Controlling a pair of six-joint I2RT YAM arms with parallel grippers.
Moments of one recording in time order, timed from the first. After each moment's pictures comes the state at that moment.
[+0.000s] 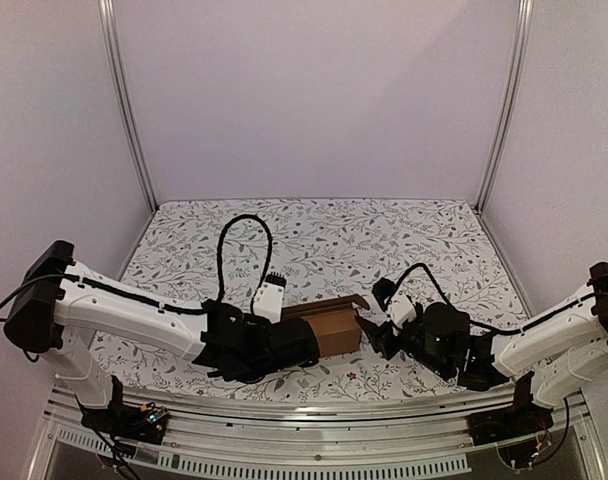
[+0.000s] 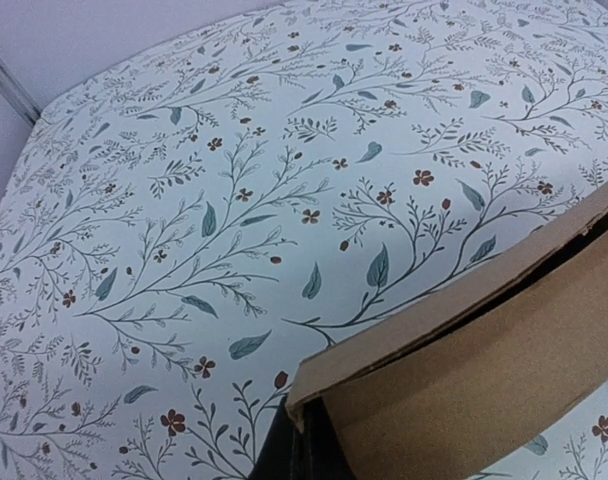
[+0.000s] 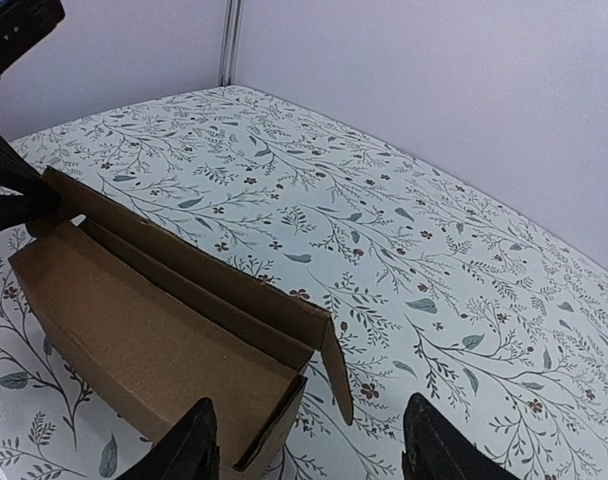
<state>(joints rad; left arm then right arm) -1.36 1.69 1.05 -0.59 -0.92 -0.93 1.15 1.42 0.36 0.80 0.50 -0.08</state>
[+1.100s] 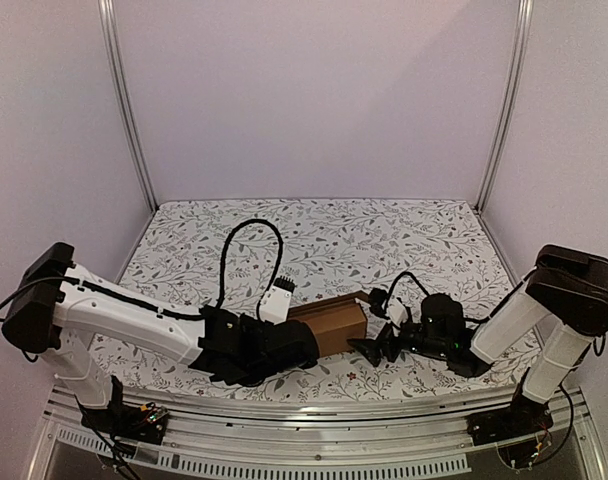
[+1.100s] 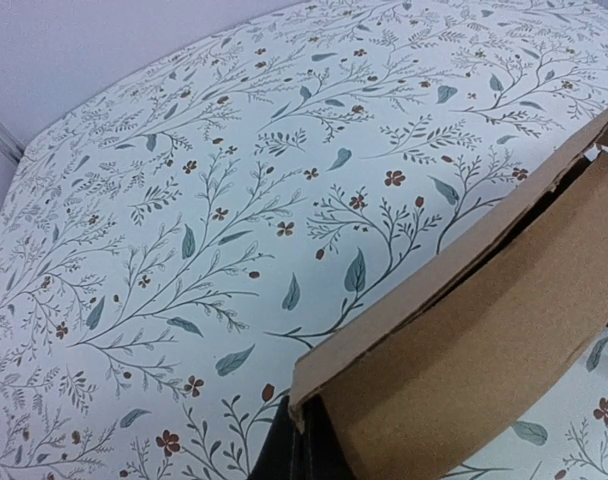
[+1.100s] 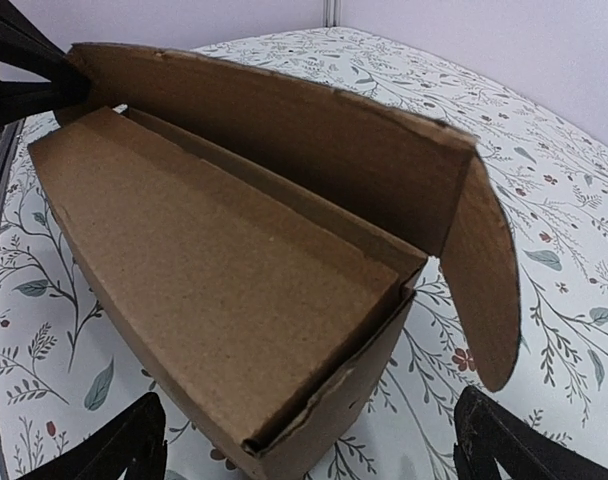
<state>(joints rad) -1.37 1.68 1.00 -0.46 -0.92 -0.78 0.87 1.68 0.31 1.01 -0.08 -0.09</state>
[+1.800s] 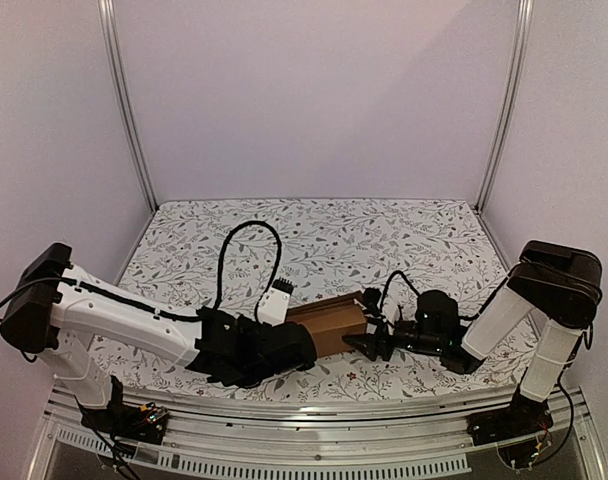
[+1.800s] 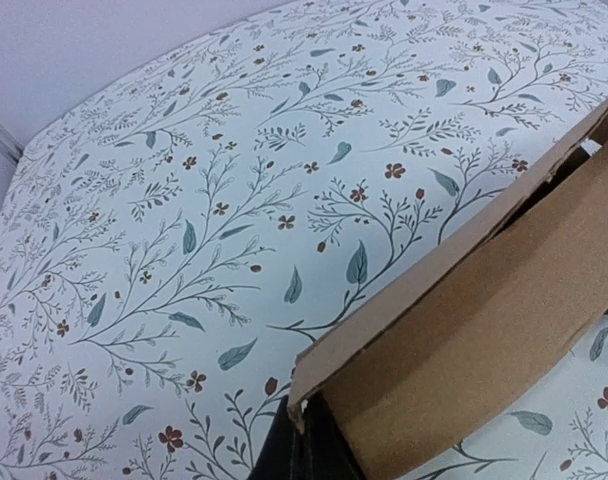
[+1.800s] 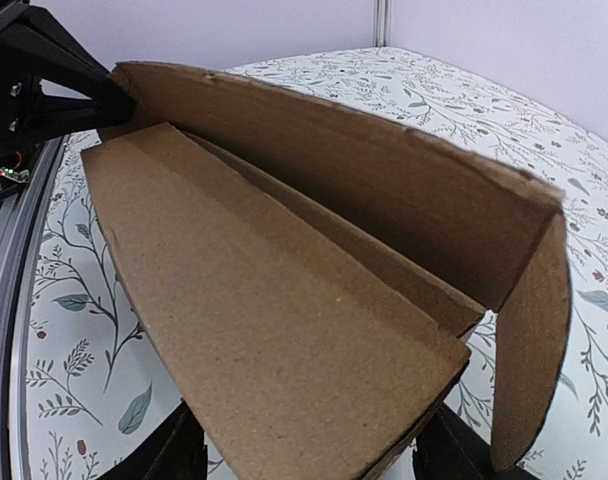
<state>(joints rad) -1.38 1.67 0.99 -0.45 -0.92 -0.77 0.84 1.81 0.38 1.11 -0.27 -0.09</state>
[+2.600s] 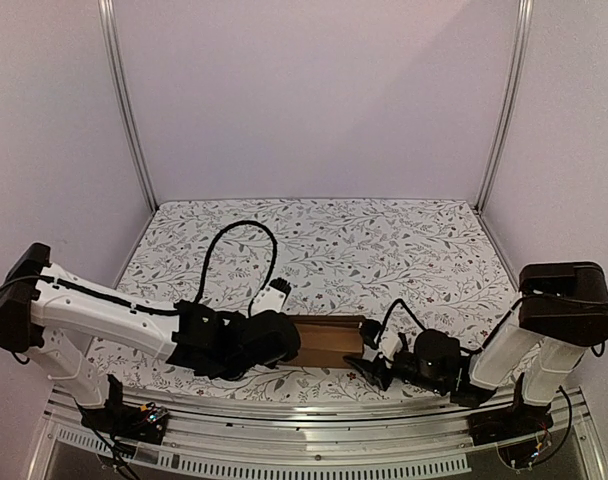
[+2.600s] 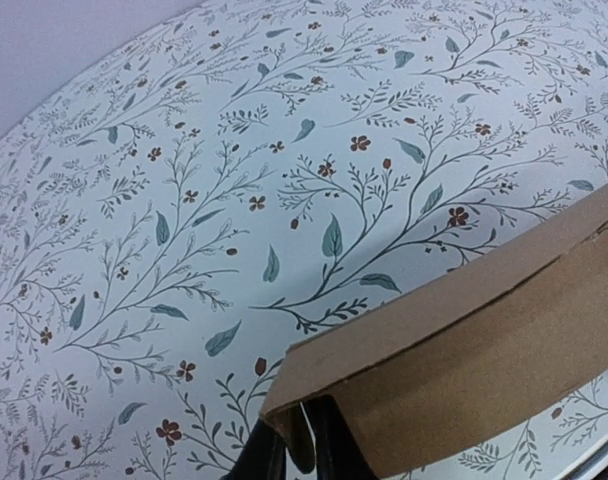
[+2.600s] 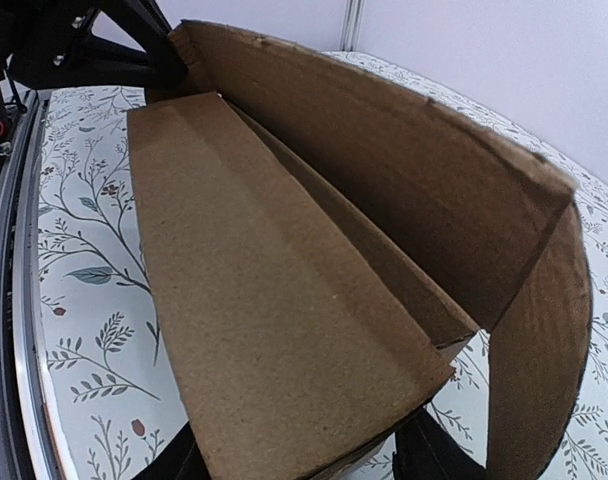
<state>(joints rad) -1.35 1.56 0.92 -0.40 -0.81 -0.64 1.15 1.75 0.24 1.21 0.18 -0.09</state>
